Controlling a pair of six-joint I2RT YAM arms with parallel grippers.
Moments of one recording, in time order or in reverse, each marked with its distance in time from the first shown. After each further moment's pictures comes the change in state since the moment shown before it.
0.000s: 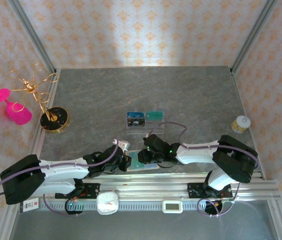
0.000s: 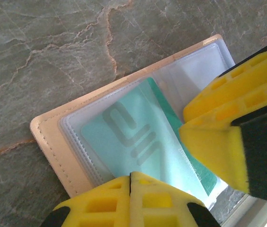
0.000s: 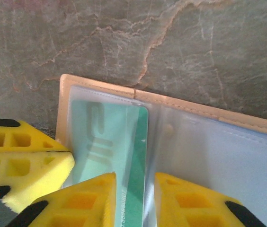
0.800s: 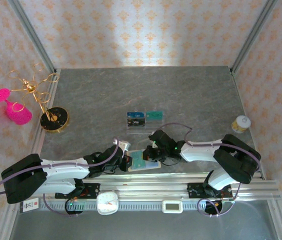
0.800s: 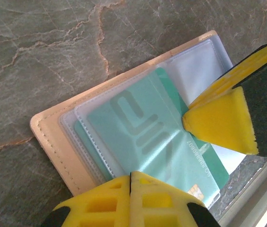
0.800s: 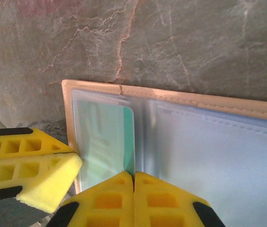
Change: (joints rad) left arm 0.000 0.011 -0.016 0.048 0.023 -0.021; right arm -0.121 -0.029 -0.056 0.040 -0.198 0.106
